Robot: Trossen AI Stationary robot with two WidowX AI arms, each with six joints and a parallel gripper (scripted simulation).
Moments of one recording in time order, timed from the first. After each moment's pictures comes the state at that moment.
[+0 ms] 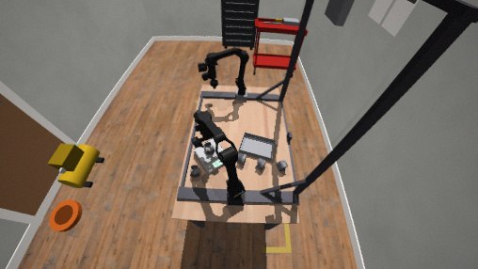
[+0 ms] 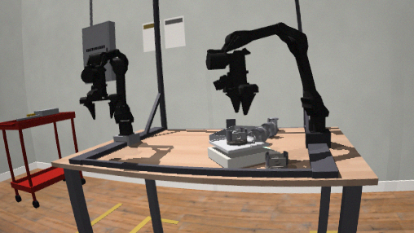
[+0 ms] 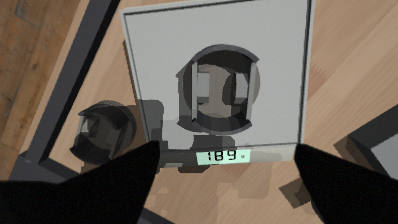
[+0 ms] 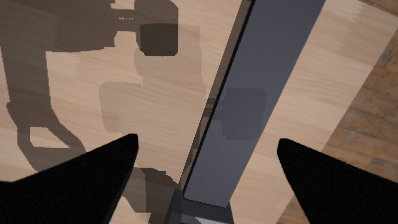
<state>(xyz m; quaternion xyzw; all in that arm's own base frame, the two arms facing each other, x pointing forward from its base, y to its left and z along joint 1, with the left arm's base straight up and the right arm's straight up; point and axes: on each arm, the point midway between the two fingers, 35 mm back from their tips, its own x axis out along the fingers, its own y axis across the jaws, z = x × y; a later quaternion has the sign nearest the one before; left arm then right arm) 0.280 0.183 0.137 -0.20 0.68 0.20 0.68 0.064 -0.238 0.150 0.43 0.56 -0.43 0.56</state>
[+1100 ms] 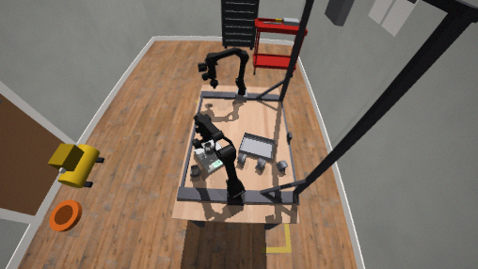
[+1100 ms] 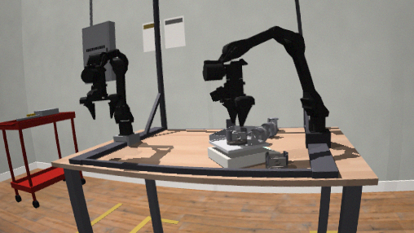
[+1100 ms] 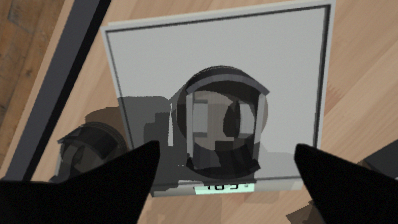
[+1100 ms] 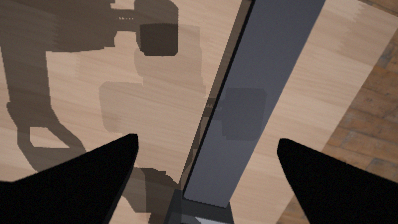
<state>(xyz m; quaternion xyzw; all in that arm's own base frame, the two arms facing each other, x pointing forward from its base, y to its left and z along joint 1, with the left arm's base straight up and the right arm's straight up) 0.293 0.191 0.101 -0.20 0.68 0.20 0.68 0.064 -0.238 0.150 0.43 0.56 -0.43 0.56</state>
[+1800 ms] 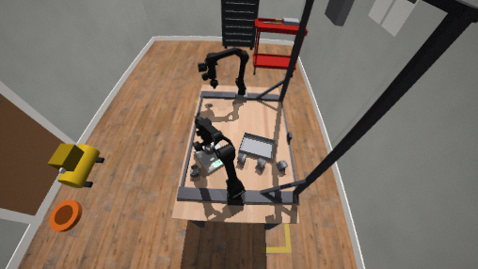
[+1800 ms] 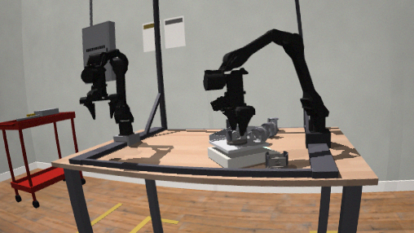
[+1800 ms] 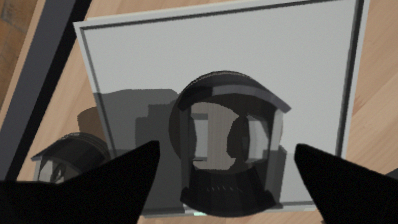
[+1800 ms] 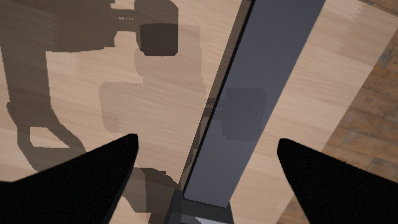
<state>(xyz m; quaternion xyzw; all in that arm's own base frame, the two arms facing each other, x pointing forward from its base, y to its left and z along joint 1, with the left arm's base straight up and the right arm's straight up) 0.293 0.191 0.069 -0.20 0.68 0.20 0.68 0.064 -0.238 0.150 0.43 0.56 -0.43 0.56</state>
